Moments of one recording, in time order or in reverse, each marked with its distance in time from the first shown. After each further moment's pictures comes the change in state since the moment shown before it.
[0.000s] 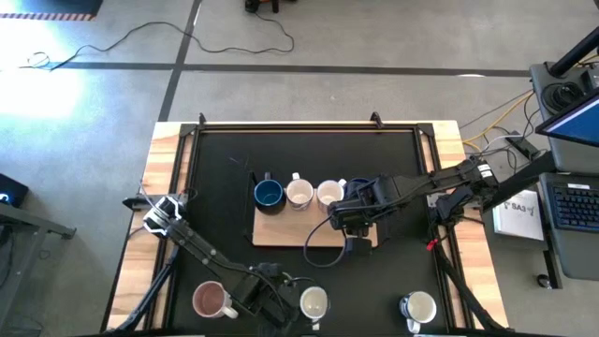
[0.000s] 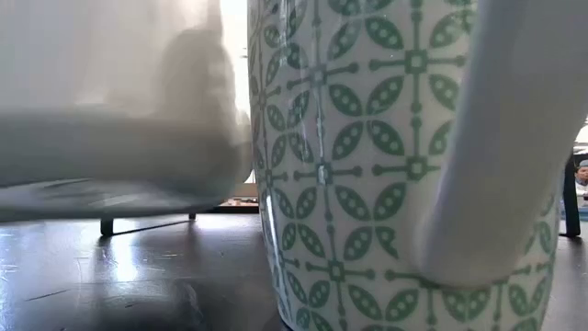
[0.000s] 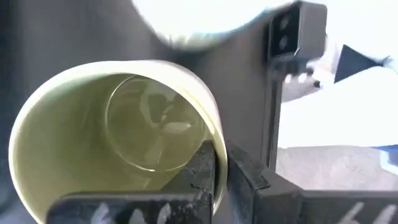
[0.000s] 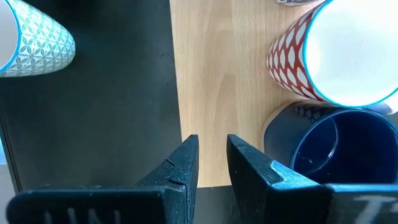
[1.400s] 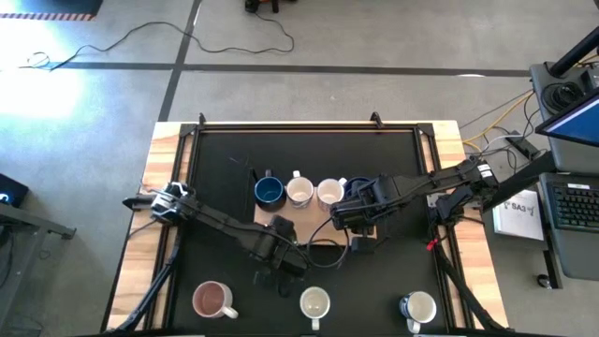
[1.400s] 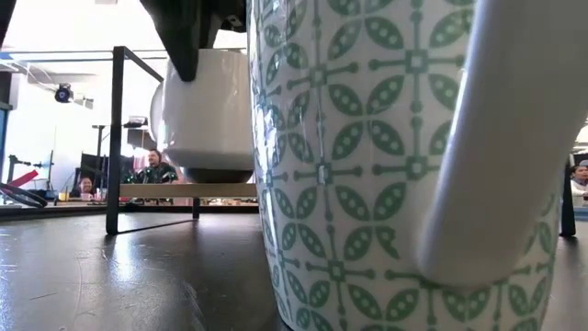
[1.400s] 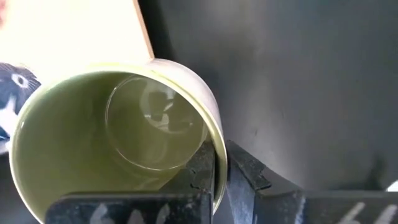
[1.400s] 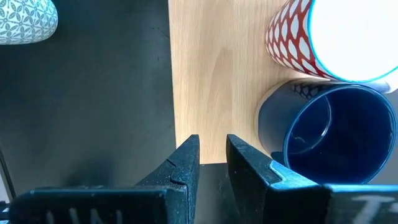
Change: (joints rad) left arm 0.219 -0.039 0.055 -0.364 -0.108 0.562; right arm 0.000 0.000 0.000 -0.079 0.000 -0.024
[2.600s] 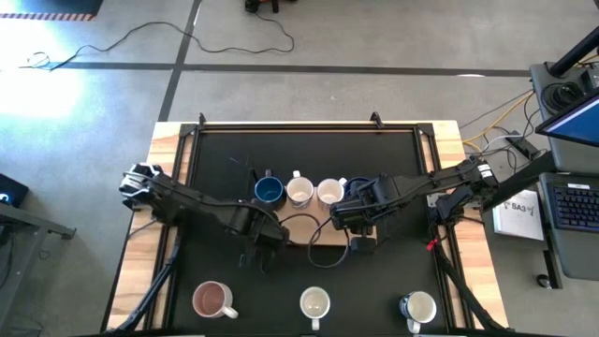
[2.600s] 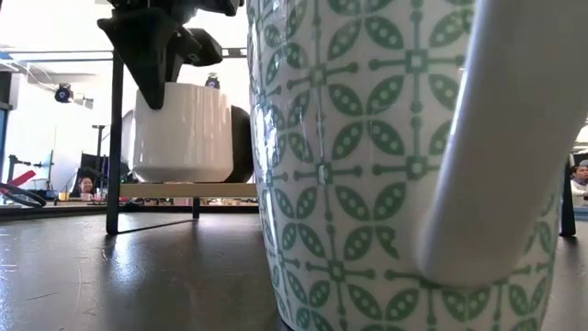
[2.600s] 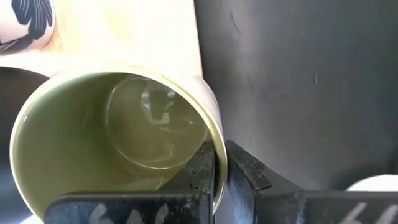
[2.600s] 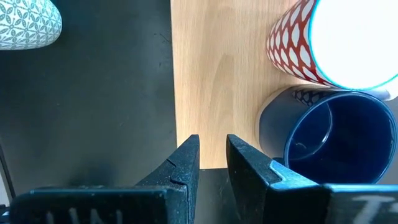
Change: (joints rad) left arm 0.090 -0.307 -0.450 0.219 0.045 -0.035; right arm -0.001 0.000 0.000 0.019 0.000 -0.007
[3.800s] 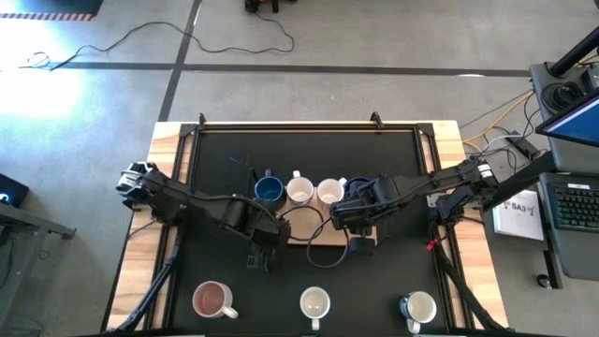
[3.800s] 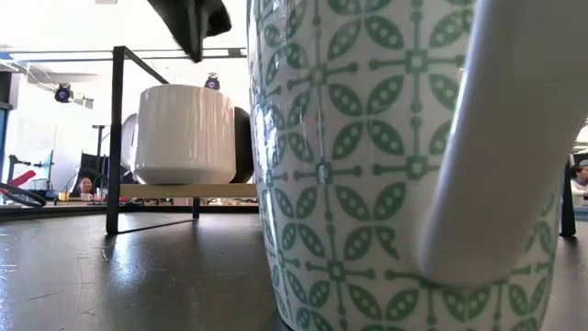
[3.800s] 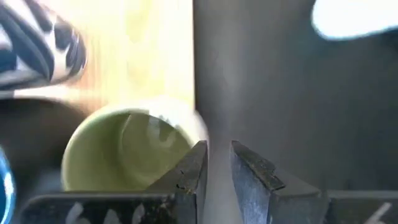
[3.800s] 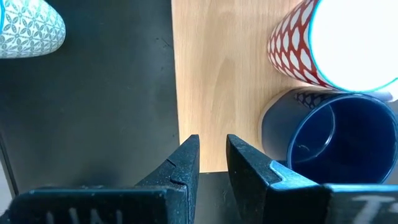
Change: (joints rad) left arm -0.009 -0.020 0.105 0.039 0.005 -0.110; right arm 0.003 0.000 0.000 0.013 -0.002 0.021
